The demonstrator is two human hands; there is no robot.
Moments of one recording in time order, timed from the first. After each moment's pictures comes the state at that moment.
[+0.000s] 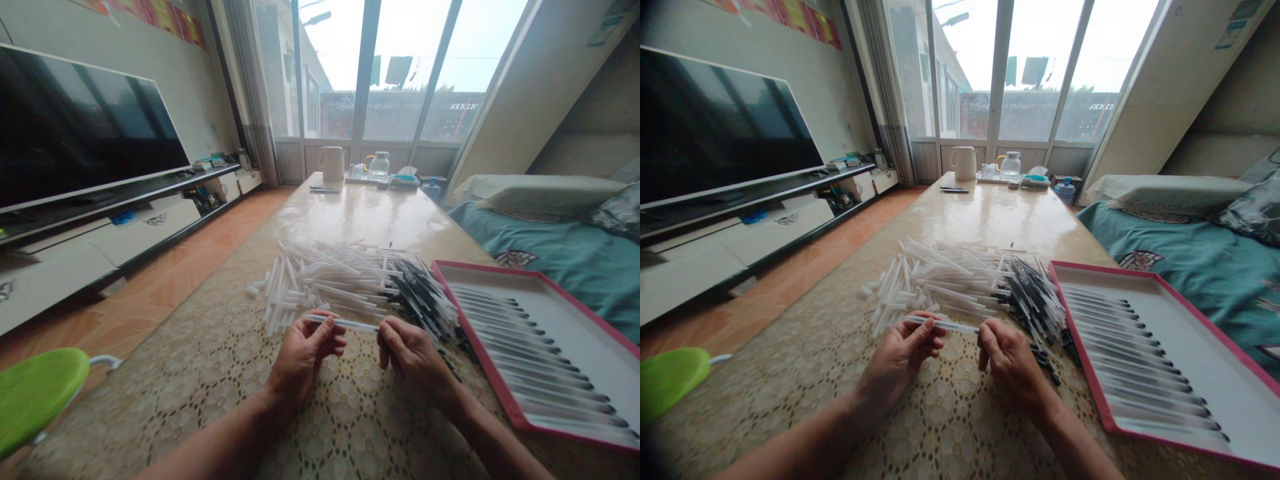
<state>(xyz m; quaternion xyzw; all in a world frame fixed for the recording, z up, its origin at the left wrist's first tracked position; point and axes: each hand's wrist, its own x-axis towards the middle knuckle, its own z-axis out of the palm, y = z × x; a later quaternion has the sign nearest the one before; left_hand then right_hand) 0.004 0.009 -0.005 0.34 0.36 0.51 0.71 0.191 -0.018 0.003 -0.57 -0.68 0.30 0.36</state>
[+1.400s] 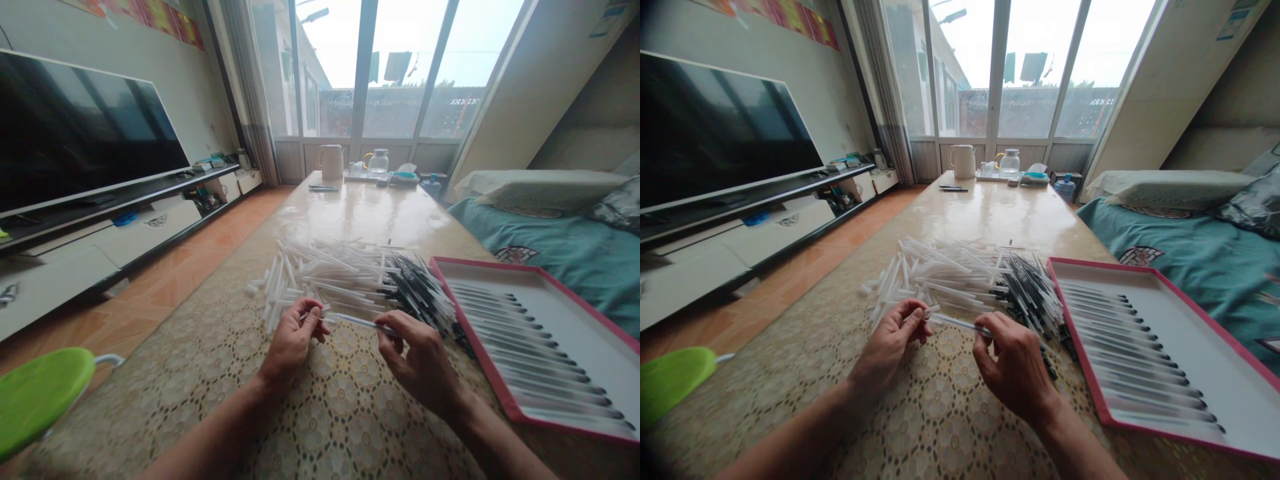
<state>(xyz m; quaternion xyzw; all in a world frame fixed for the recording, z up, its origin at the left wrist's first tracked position) -0.007 0.021 -0.002 0.50 0.43 0.47 0.58 0.194 -0.027 0.012 -0.55 -0.75 0.11 0.36</state>
